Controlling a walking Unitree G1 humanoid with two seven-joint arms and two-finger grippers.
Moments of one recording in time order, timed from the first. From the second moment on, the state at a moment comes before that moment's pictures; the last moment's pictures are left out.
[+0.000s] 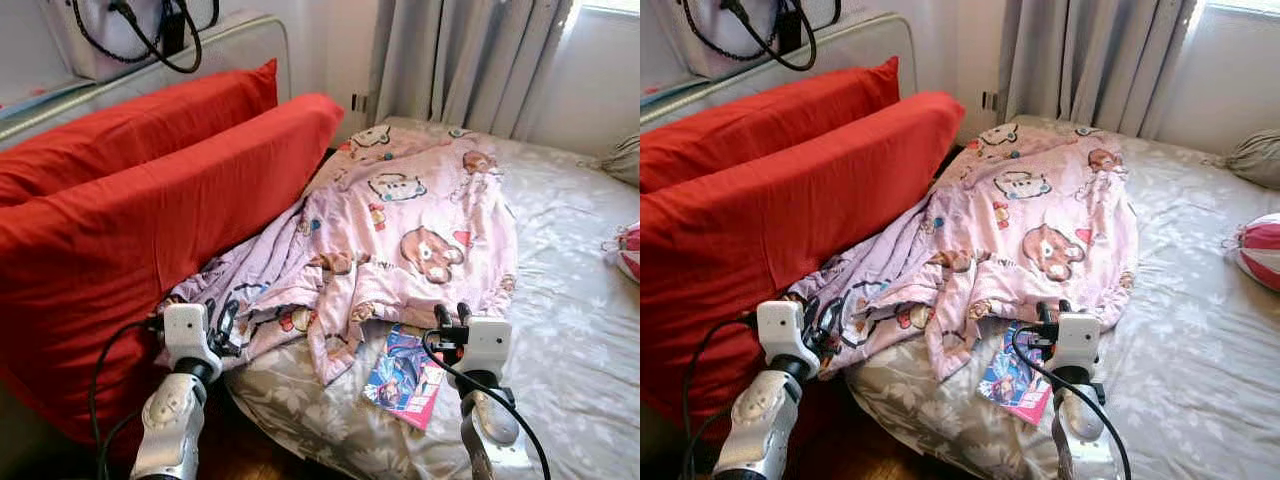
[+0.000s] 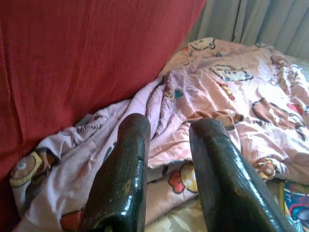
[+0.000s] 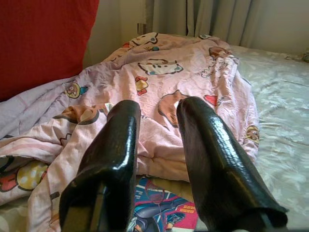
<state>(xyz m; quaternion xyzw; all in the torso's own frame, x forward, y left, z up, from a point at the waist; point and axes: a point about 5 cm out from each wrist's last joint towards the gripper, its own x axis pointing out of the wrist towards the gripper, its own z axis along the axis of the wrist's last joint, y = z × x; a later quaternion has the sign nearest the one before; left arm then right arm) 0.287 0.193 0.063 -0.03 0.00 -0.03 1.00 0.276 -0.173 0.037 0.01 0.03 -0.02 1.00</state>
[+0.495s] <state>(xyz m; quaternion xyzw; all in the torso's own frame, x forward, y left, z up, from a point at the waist) 0.289 0.198 0.062 -0.04 0.00 -0.02 1.00 0.278 -0.173 0.040 0.02 0.03 -0.02 1.00</state>
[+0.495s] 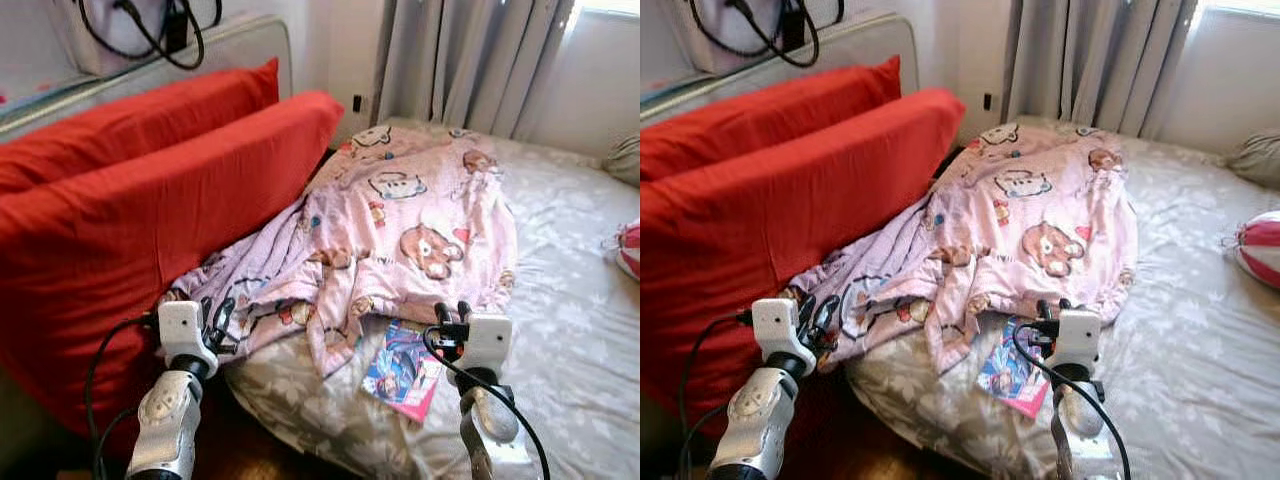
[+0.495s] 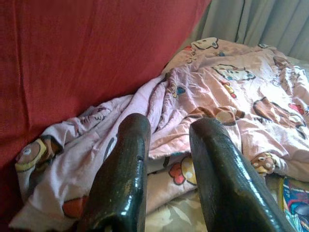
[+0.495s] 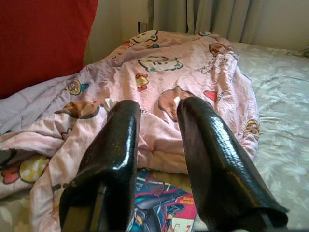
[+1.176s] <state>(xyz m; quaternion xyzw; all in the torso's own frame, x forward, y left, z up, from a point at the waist) 0.293 0.199 0.064 -0.05 0.01 -0.03 1.00 0.279 -0.171 0.041 0.02 0.03 -0.01 1.00</state>
